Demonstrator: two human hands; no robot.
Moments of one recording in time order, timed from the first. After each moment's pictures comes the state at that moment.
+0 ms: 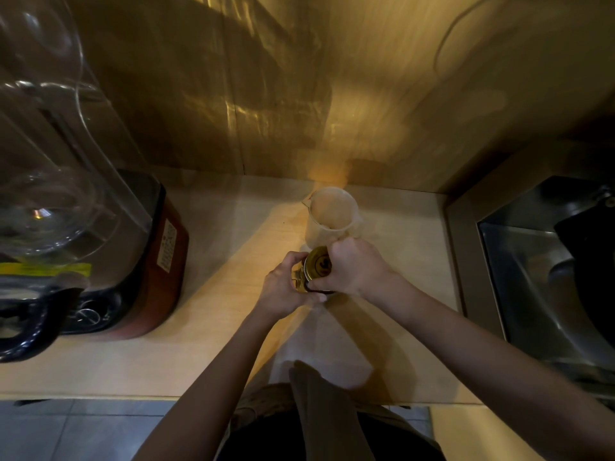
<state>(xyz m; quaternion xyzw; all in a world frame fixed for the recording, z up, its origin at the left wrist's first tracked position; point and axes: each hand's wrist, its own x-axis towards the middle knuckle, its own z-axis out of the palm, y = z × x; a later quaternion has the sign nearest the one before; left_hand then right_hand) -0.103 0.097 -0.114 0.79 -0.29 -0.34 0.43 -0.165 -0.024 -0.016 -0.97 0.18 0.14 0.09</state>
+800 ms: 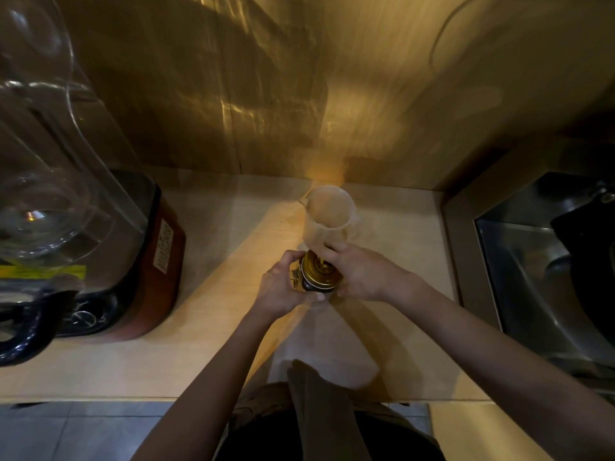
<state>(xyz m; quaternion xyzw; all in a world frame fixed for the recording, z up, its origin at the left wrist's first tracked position) -0.103 0.095 -0.112 0.80 -0.29 -0.34 0.41 -0.183 -0.044 -0.024 -0.95 0.08 0.25 0.15</state>
